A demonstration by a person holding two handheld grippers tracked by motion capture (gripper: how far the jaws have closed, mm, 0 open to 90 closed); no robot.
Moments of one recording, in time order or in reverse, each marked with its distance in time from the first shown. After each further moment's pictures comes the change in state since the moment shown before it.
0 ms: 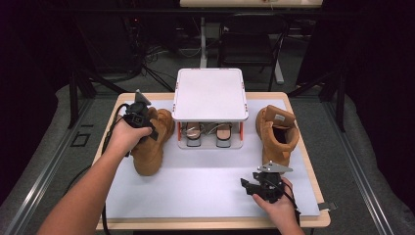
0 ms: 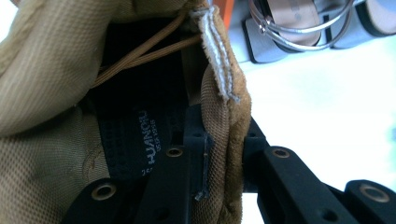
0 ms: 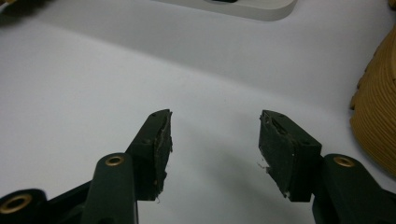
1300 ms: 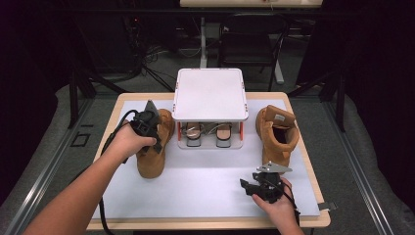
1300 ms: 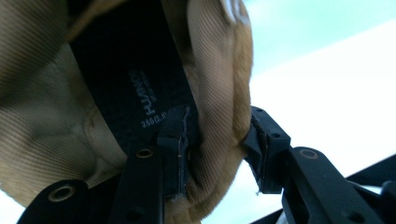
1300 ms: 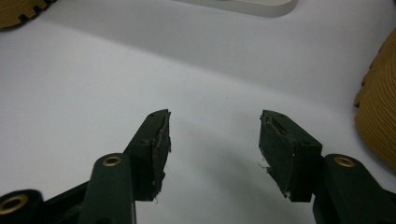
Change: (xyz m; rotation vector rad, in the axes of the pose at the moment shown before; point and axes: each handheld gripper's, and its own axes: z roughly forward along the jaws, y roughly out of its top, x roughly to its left) left arm -0.021 -0.016 0.008 0.189 0.040 0.145; right arm 0.001 -0.001 0.002 0.008 0.000 0.001
